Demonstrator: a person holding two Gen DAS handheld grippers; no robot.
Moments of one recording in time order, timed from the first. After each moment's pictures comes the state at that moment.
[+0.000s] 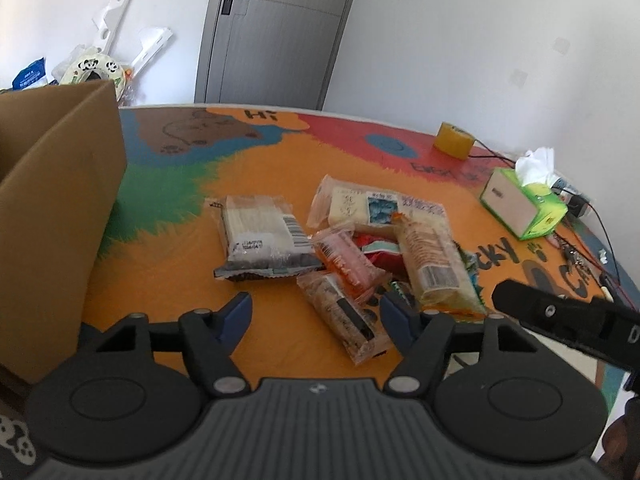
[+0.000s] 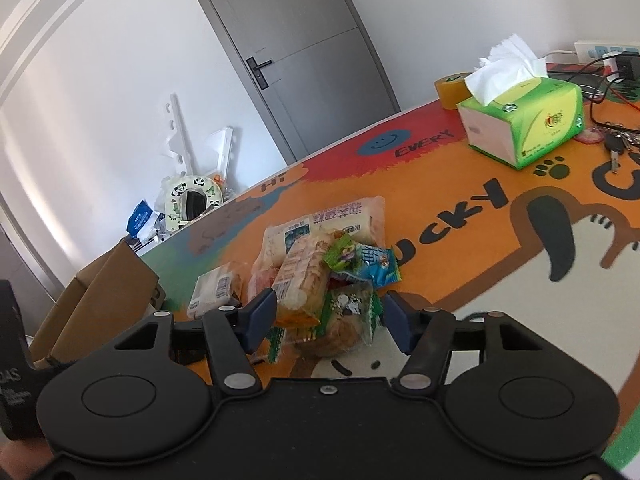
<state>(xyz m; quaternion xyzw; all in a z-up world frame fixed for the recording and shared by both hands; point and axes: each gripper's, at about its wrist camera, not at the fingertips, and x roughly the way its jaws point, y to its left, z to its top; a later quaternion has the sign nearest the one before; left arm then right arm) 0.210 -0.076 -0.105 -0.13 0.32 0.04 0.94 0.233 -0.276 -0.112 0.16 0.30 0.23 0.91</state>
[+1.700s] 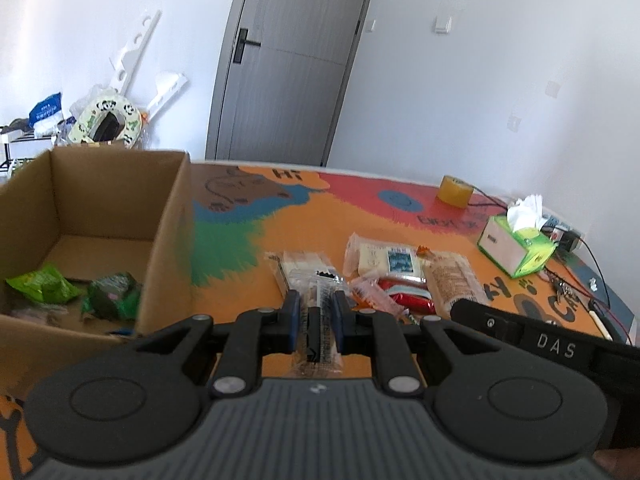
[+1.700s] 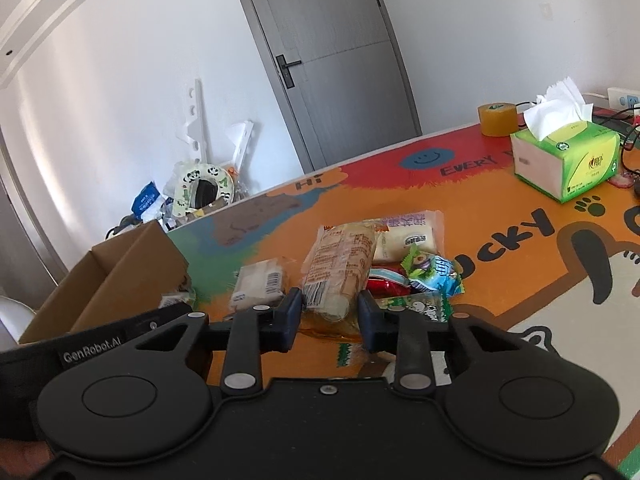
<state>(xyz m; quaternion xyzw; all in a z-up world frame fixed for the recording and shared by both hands) 0.153 -0.043 -0.064 -0.12 0.25 0.06 0.96 0.205 -0.224 -0.088 0.10 0.27 0.24 0.93</state>
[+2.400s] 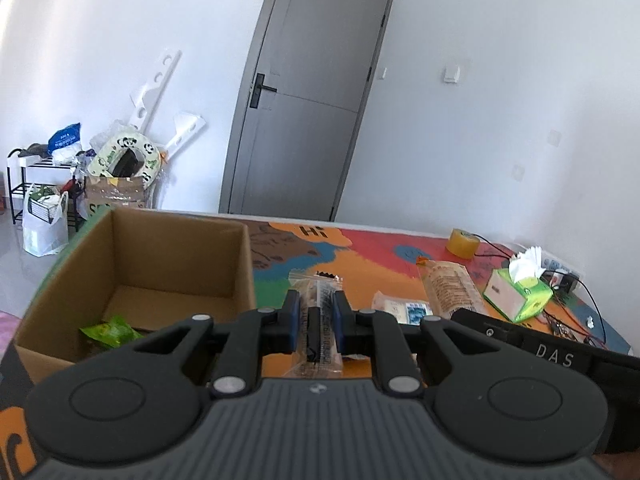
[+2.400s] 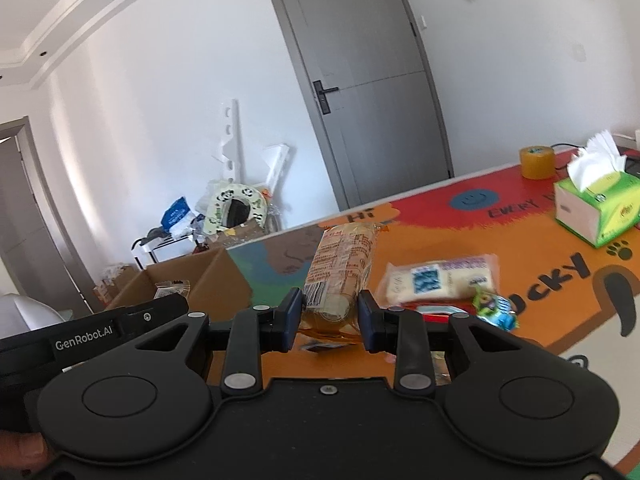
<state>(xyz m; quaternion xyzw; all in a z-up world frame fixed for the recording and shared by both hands) 0.111 -0.006 -0.025 -0.13 0.19 0.08 0.97 0.179 -0.190 -0.051 0.09 0.23 0.28 0.93</state>
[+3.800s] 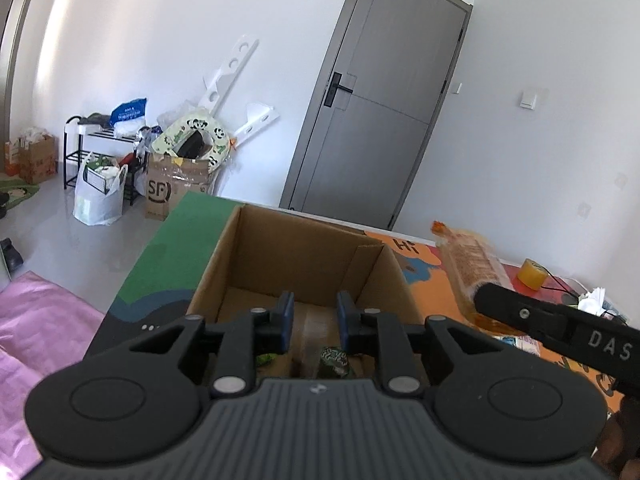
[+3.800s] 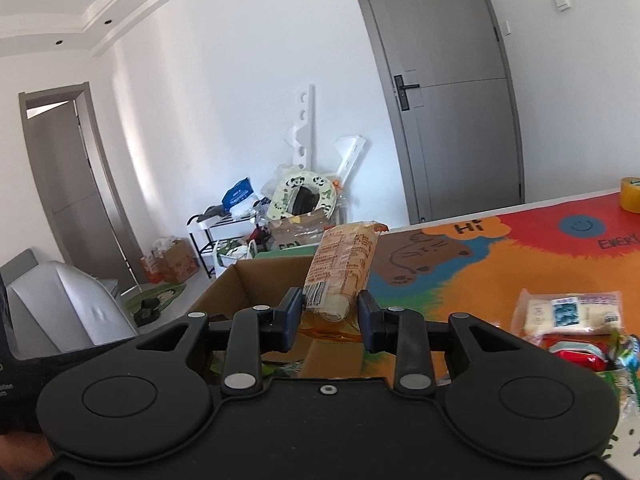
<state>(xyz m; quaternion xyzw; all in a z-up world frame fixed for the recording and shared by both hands) 0.098 0.086 -0.031 -0.18 0.19 0.16 0.95 0.171 -0.087 -0.033 0.05 0.21 0.37 0.90</state>
